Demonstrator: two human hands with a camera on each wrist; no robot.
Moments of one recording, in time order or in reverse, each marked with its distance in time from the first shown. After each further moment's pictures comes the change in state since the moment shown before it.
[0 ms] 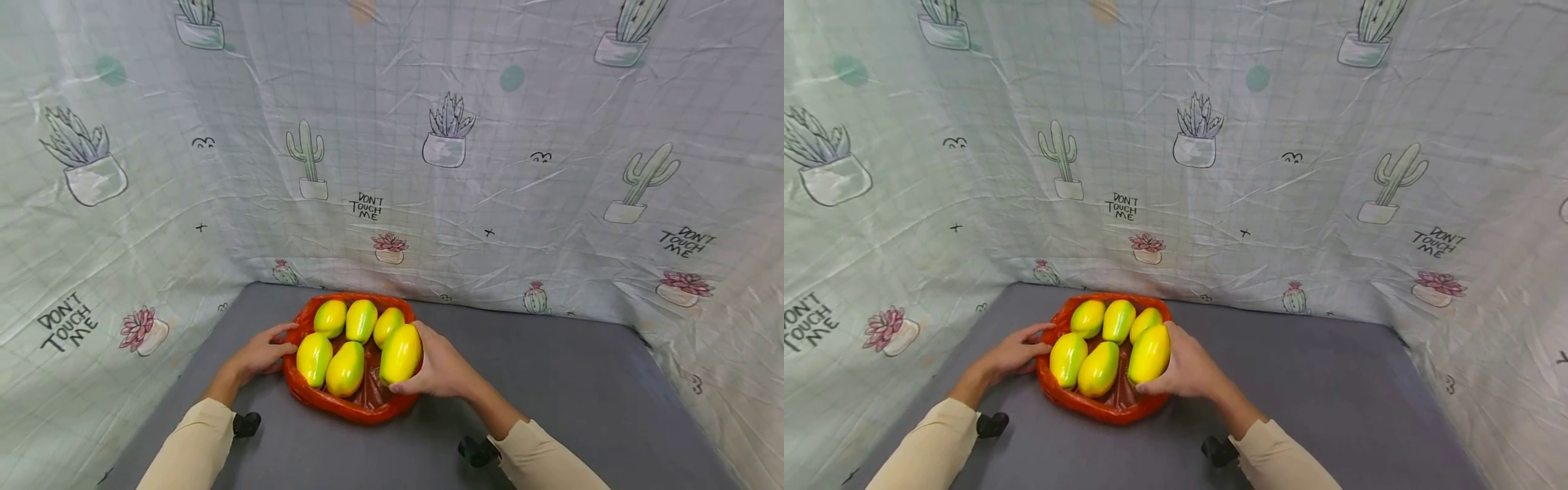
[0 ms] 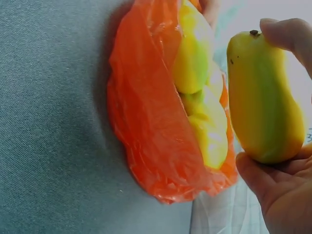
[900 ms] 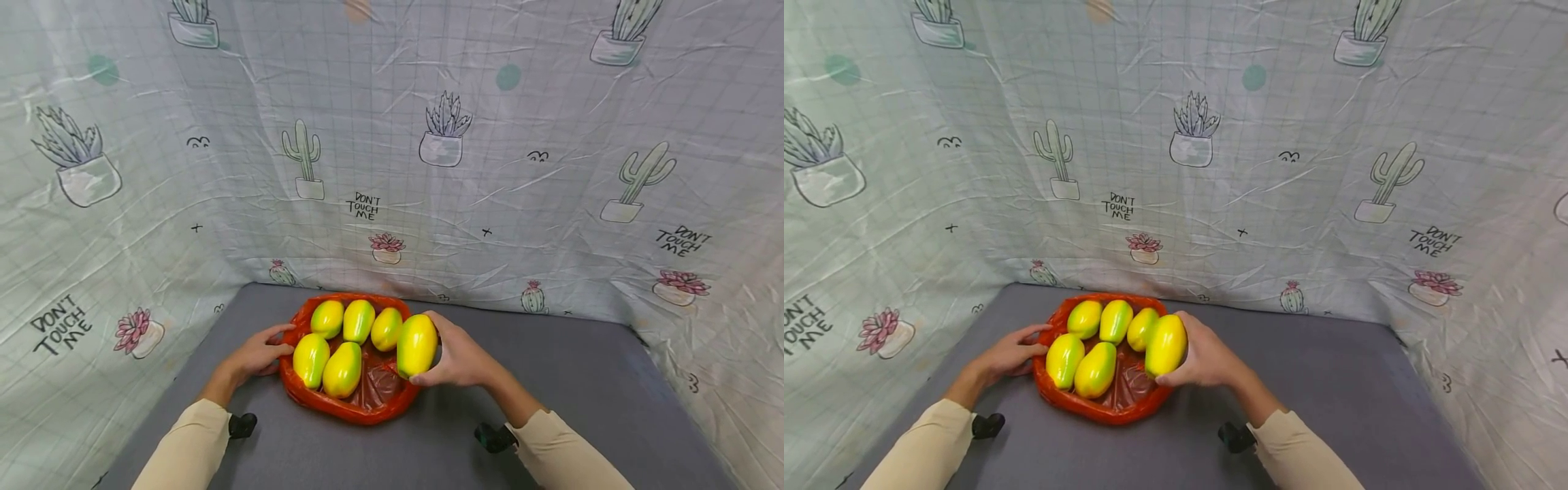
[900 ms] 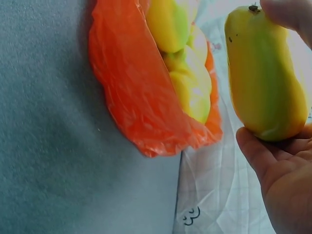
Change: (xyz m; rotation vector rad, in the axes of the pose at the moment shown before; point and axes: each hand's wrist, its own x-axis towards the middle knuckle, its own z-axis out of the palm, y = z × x) left_hand 0.001 0.000 -0.003 -0.008 -0.018 -0.018; right_hand -0.007 0.014 -0.037 0.044 -0.027 -0.037
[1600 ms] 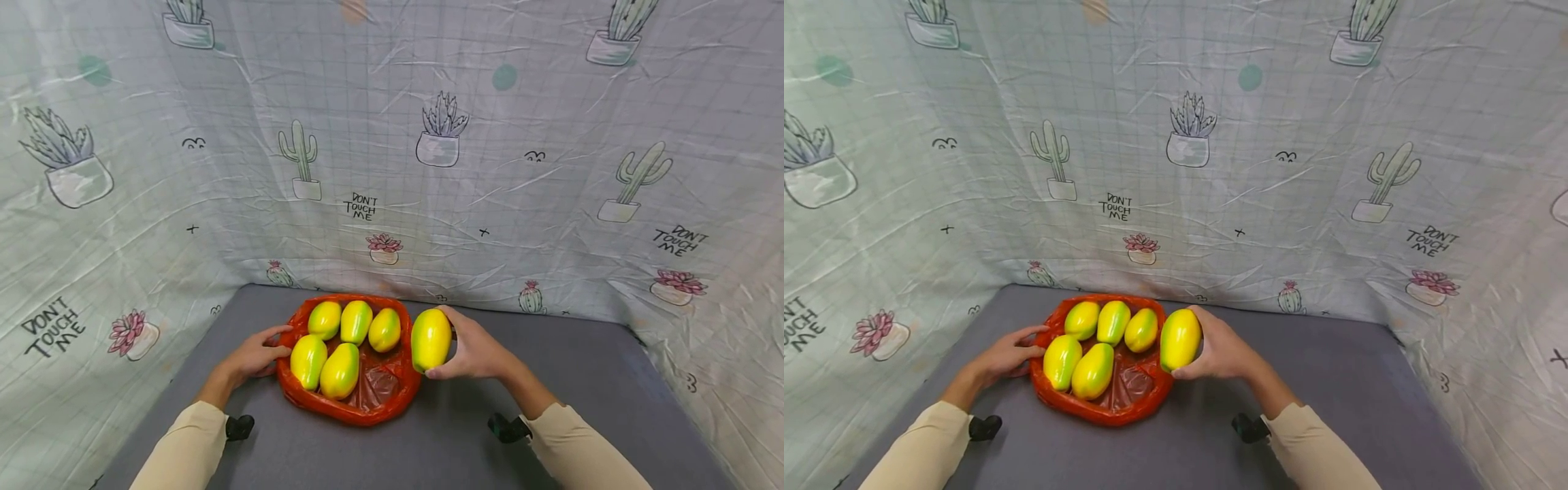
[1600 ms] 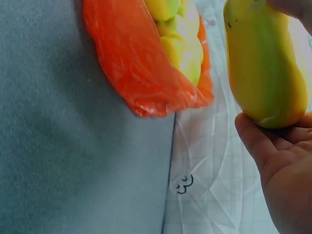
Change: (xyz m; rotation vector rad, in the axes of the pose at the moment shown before) left_hand 0.004 -0.004 0.002 0.004 0.011 0.014; right_hand -0.007 0.013 -0.028 -0.054 -0.008 0.021
